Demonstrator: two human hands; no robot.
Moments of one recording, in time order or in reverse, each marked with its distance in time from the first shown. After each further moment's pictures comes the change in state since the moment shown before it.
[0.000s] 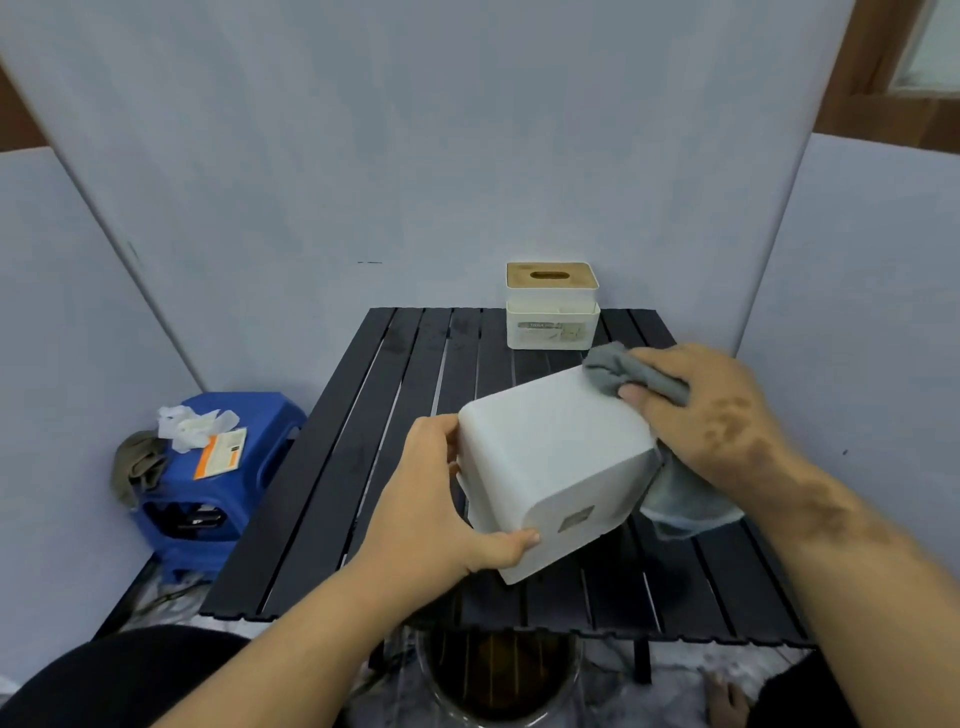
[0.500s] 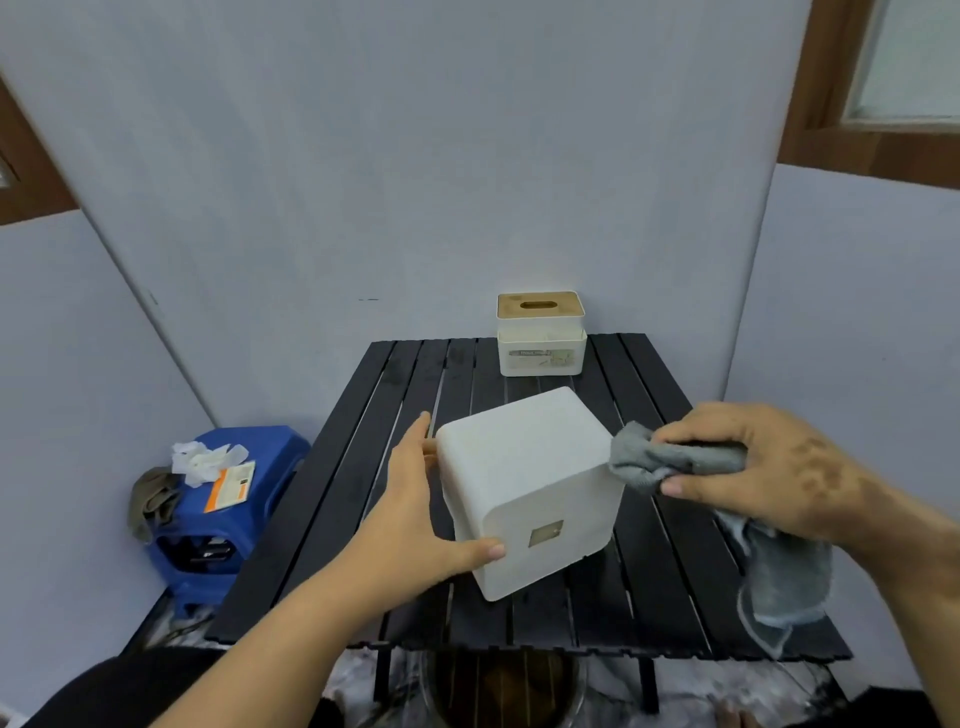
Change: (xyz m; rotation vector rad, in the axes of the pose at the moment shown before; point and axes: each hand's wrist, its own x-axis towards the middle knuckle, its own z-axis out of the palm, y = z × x) left_hand 0.005 0.012 -0.014 0.035 -0.138 -0.130; right_hand -0.040 0.022 -0.067 0.115 -0.291 -0.073
